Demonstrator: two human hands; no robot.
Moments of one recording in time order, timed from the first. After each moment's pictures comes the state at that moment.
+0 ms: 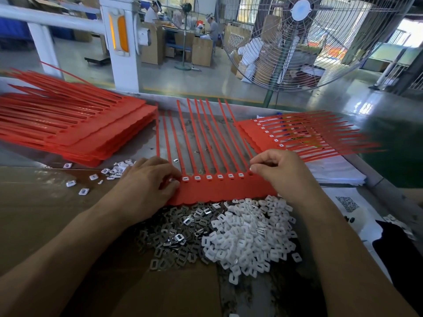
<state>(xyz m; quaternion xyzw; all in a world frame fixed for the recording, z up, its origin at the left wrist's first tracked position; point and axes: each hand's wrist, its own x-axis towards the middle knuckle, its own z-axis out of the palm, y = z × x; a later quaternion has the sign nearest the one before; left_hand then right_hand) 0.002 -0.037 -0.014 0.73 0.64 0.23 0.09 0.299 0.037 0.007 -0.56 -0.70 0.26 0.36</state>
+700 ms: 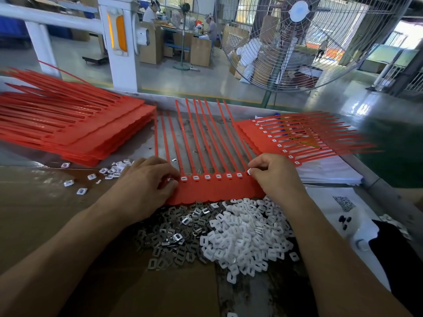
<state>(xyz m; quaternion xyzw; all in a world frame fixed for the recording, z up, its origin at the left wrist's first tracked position) 0.002 -0.036 -0.015 0.73 0.63 0.23 0.09 0.288 0.045 -0.006 -0.62 -0.69 0.19 0.32</state>
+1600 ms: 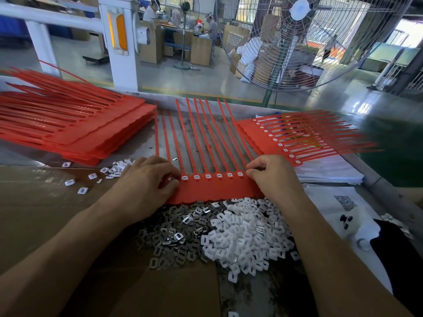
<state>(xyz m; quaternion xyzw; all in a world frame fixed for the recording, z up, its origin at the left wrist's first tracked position) -0.001 -0.034 -0.019 0.74 0.63 0.23 0.09 0.280 0.043 -0.007 -0.64 -0.68 0.18 0.30</state>
